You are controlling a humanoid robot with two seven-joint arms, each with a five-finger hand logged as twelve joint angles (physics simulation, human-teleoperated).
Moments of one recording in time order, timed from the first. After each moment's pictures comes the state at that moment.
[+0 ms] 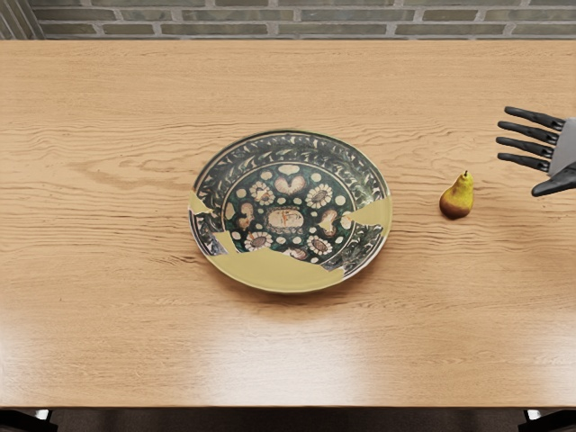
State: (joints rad) left arm 0.00 0.00 -0.09 -0.32 -0.12 0.41 -0.30; right arm 0.59 -1.01 0.80 1.15 0.04 0.61 -0.25
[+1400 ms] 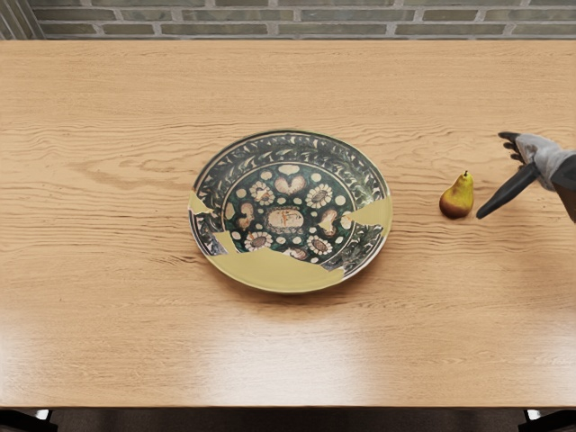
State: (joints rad) left arm 0.00 0.00 -0.09 -0.32 -0.12 0.41 -0.30; right arm 0.84 -0.78 0.52 1.32 -0.75 -0.23 -0.58
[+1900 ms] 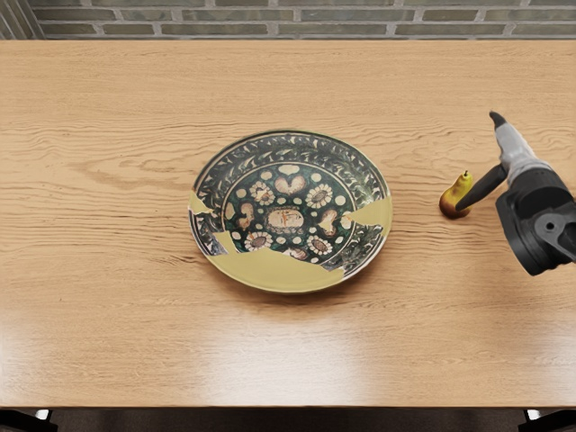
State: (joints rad) left arm 0.00 0.00 -0.09 -0.32 -0.12 0.41 -0.30; right arm 0.83 -0.65 0.38 1.39 -1.06 -0.60 -0.61
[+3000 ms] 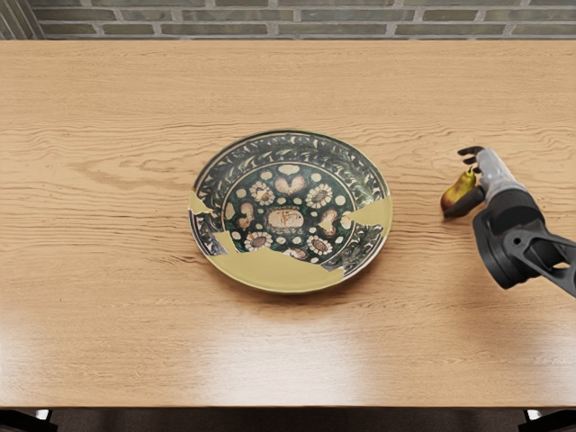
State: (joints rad) left arm 0.00 0.00 -0.08 -0.32 -0.12 0.41 -0.30; right arm 0.80 -0.55 0.35 1.29 -1.07 -0.61 -0.61
